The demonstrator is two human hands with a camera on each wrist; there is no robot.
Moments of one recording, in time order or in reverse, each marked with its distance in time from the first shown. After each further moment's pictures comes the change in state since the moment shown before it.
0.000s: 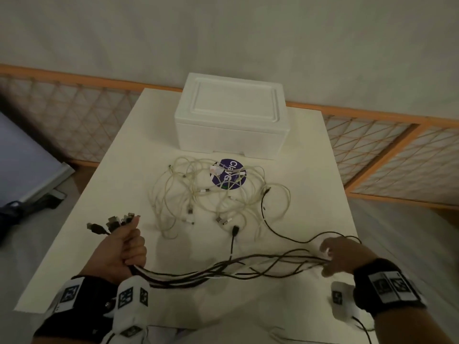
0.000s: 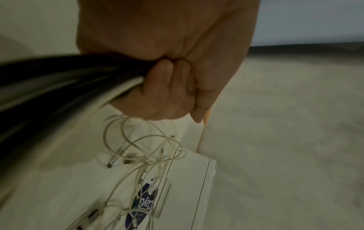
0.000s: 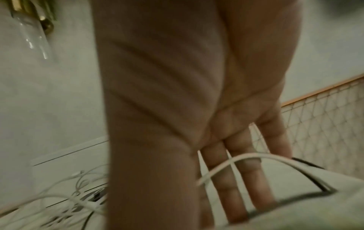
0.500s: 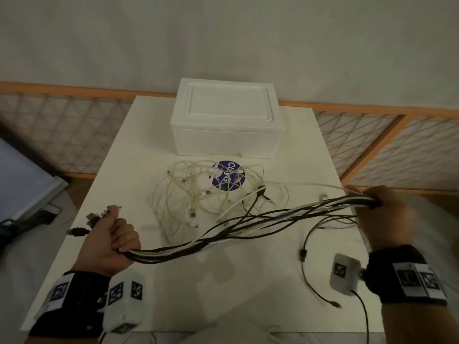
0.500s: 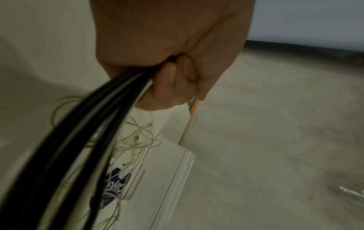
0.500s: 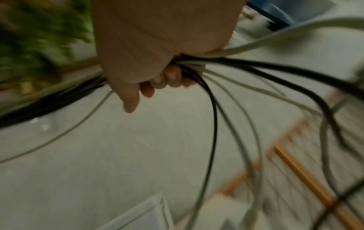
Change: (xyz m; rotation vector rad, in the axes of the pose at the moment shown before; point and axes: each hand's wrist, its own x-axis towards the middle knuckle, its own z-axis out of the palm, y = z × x) left_hand -0.001 0.034 0.005 -0.032 -0.003 0.135; right_hand -0.062 -0.021 -0.042 0.679 1.258 0.022
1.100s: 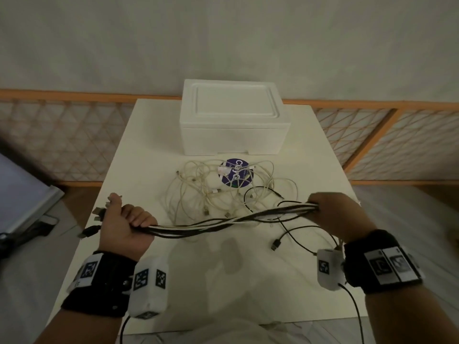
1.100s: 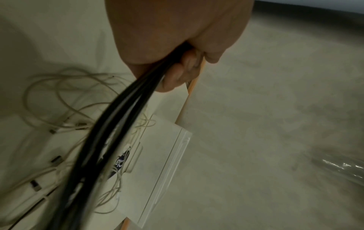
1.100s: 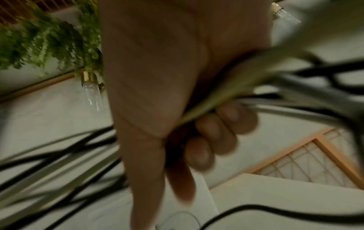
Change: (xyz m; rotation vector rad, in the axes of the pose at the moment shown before) left_hand 0.024 0.018 -0.002 -0.186 0.034 0.143; right_hand -0.041 -0.066 0.043 -0.426 -0.632 -0.340
